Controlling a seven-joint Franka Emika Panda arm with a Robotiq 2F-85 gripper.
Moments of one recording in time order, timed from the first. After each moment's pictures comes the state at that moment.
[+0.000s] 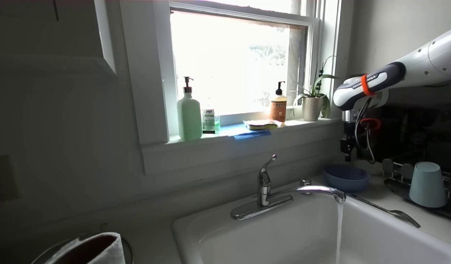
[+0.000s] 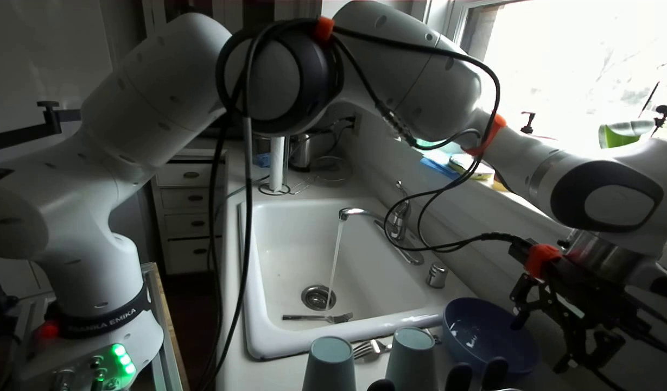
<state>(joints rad) -0.56 0.80 -0.18 -1.17 0.08 1.86 -0.37</state>
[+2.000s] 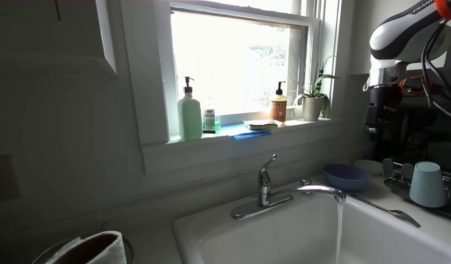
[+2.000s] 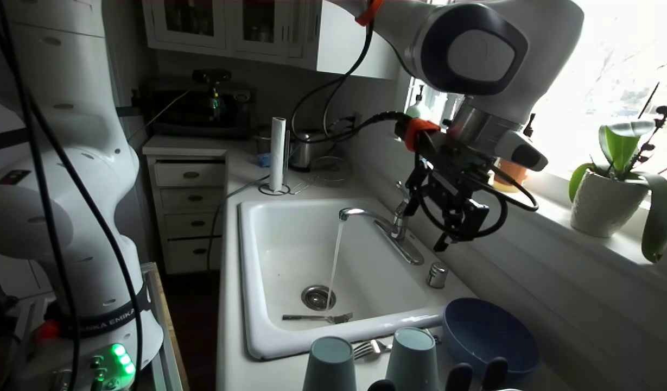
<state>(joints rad) -0.38 0.06 -0.21 -1.93 0.13 1.83 -0.37</state>
